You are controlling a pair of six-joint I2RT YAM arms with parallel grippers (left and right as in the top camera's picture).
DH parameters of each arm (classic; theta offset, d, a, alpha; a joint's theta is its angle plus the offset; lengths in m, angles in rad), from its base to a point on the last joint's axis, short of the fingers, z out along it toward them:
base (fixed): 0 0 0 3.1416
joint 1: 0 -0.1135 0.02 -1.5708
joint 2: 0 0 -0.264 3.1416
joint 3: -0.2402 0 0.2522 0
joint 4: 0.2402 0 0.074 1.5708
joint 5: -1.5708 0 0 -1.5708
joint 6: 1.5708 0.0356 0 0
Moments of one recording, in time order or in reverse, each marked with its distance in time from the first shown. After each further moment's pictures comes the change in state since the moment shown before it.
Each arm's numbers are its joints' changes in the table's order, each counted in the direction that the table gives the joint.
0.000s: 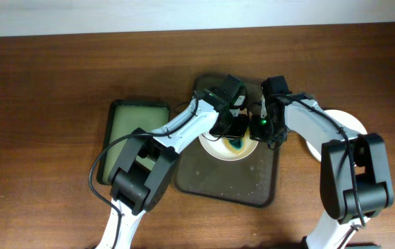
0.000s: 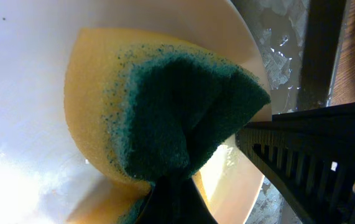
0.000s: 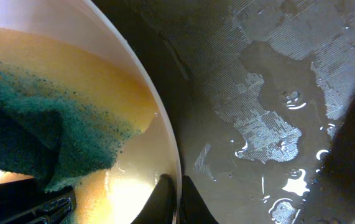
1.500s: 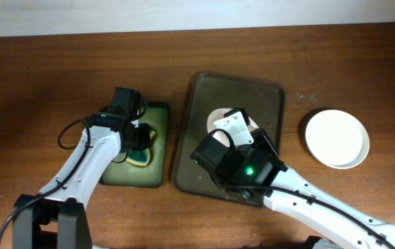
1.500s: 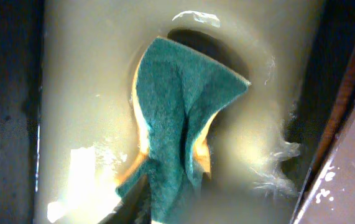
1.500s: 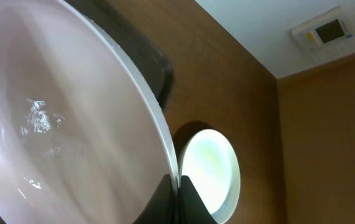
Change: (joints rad) left arm -0.479 0.638 0.633 0.066 0.436 0.138; right arm -0.727 0.500 0.013 0.338 -1.120 0.043
